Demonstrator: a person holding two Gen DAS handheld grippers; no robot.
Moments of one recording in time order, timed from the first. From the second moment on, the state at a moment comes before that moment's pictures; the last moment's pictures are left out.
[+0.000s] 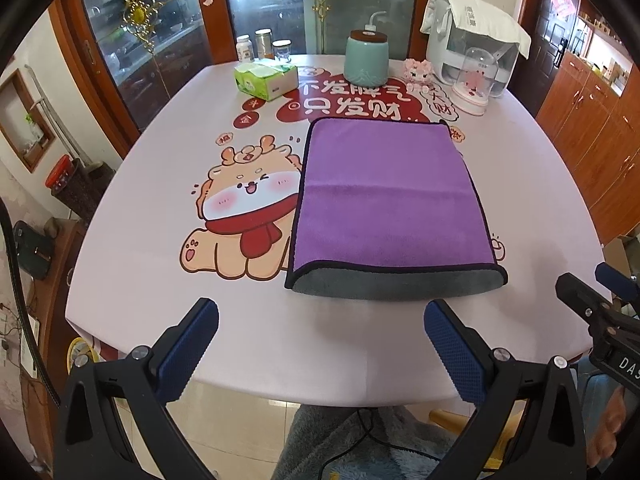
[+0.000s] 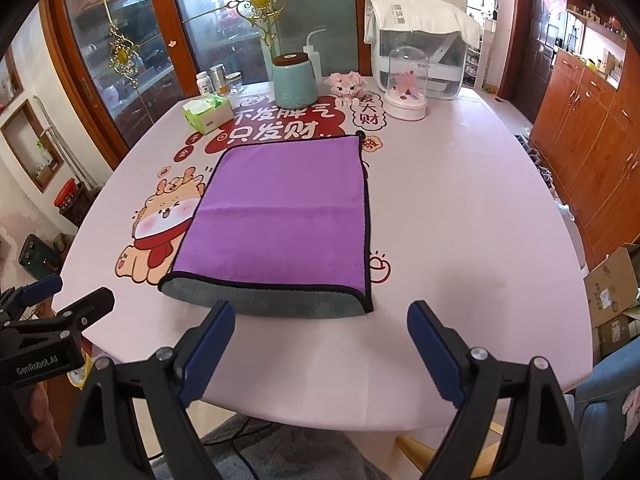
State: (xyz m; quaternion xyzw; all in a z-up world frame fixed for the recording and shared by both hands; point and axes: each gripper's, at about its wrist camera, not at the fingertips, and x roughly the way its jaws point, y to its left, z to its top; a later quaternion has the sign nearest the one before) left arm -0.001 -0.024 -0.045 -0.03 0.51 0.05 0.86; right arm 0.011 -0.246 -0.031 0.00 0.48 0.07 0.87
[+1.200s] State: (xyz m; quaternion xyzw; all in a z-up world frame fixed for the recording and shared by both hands) left arm 0.089 0.044 -0.176 -0.03 0.59 -0.08 0.81; right arm 0.087 -0.267 -0.157 -0.01 0.56 0.17 0.81
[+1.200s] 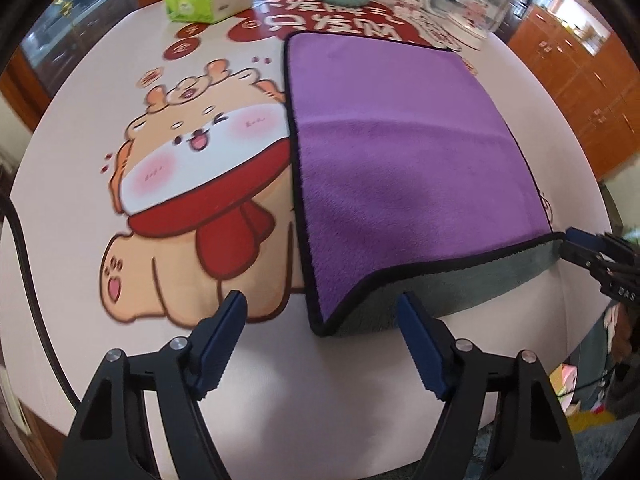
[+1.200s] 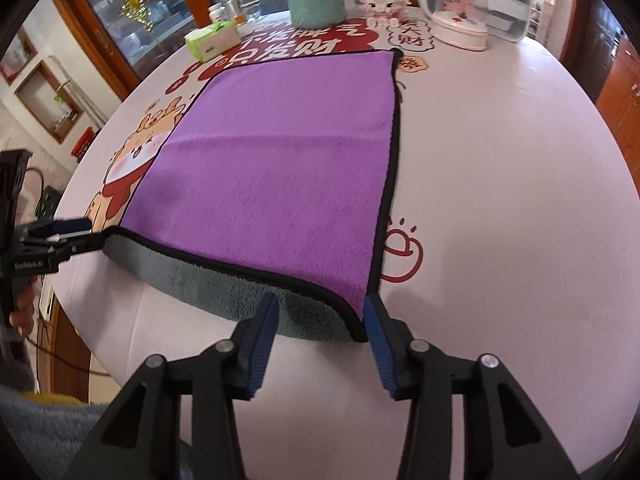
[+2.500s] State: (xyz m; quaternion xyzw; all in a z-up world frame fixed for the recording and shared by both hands) left arm 0.106 0.029 -0.189 0.01 0.62 -0.14 0.77; right arm 0.097 -0.271 -0.168 -0.05 0.57 0.21 0.79
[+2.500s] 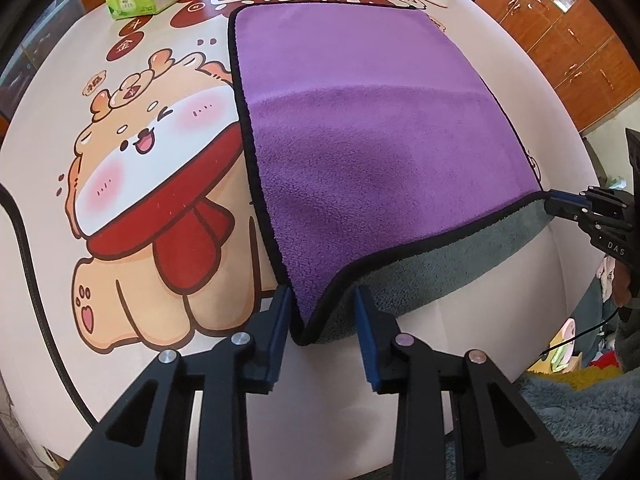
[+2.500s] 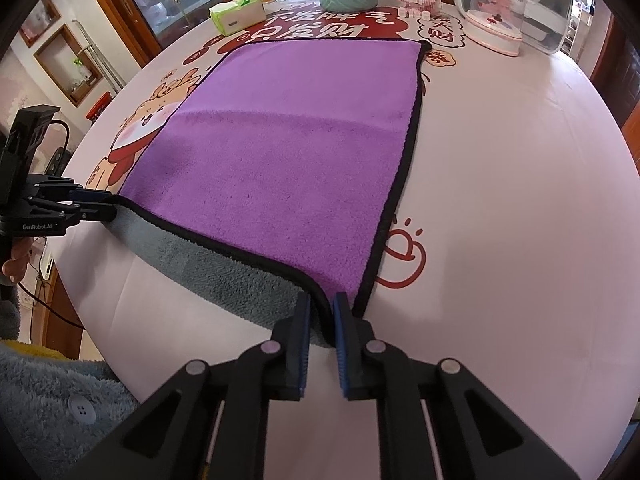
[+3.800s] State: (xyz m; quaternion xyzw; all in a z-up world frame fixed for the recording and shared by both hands) left arm 0.114 0.023 -0.153 0.04 0.59 -0.11 0.80; right arm 0.105 -0.267 -0.126 -0.04 0.52 0.20 0.83
